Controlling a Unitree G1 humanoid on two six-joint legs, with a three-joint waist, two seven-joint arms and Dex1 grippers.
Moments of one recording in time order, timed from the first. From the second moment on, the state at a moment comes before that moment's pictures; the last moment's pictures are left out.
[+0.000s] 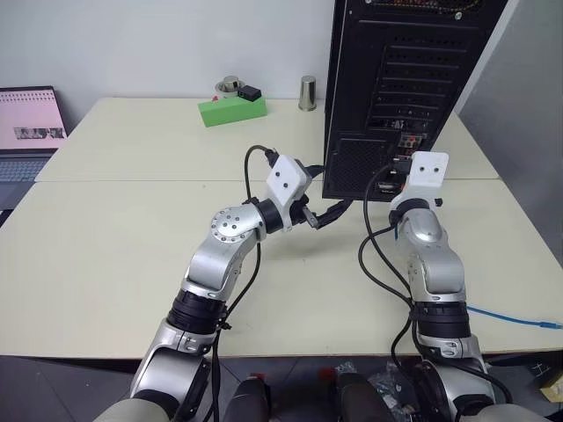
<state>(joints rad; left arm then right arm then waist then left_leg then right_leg) -0.63 0.25 -0.18 -0.02 -0.22 0.29 -0.67 -0.58 -0.08 -0.11 -0.02 0.02 0.46 -0.16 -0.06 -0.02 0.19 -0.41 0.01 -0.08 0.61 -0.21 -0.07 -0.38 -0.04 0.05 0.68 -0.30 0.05</state>
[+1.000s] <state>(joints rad) -0.63 0.25 -0.18 -0.02 -0.22 0.29 -0.68 -0.61 -0.11 -0.16 0.01 0.09 0.48 -0.06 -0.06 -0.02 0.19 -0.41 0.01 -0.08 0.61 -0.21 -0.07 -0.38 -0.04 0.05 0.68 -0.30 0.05</state>
